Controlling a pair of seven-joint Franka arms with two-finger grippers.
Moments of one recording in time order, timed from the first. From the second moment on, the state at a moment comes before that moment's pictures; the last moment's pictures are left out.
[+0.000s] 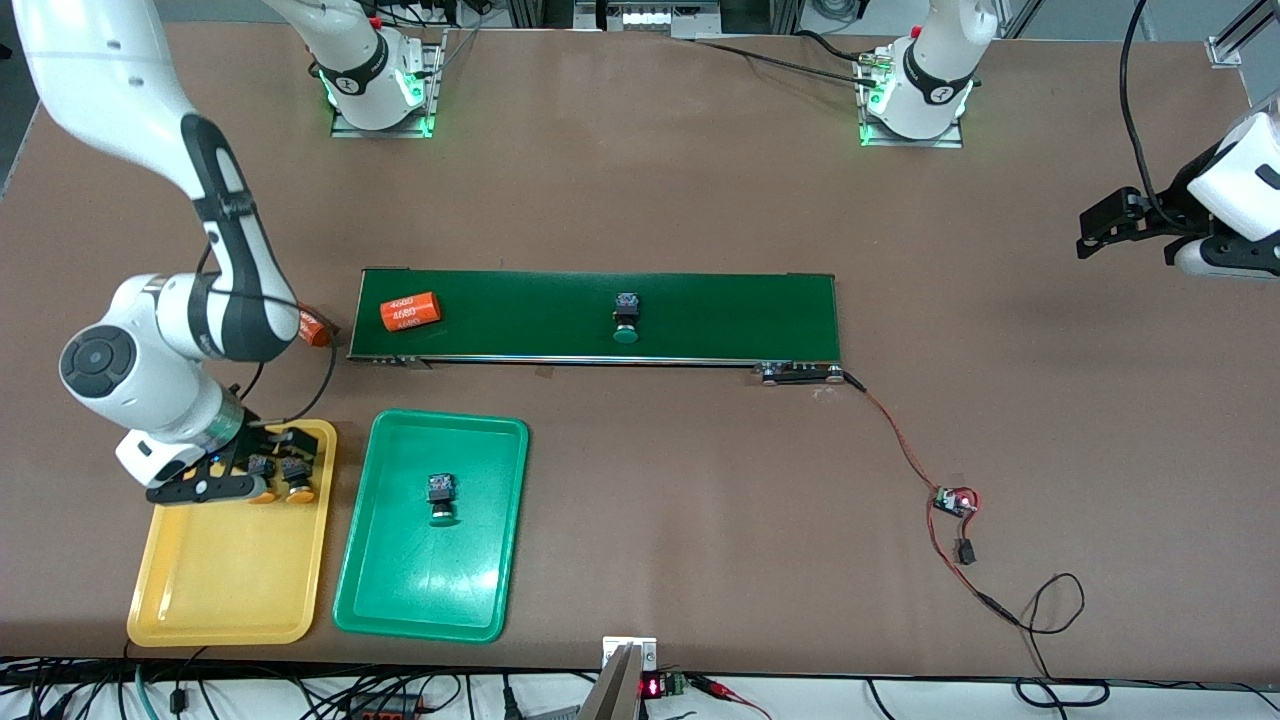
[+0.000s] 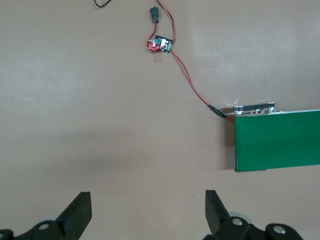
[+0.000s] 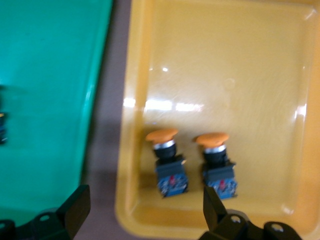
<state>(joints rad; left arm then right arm) -0.05 -0.03 0.06 -1.68 0.00 1.62 0.07 0.06 0.58 -0.02 -1.64 -0.04 2.33 -0.03</state>
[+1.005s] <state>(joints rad) -0.06 -0.03 0.05 -1.68 0.02 1.62 0.07 0.20 0.25 0.31 -2.02 -0.02 2.35 0.67</state>
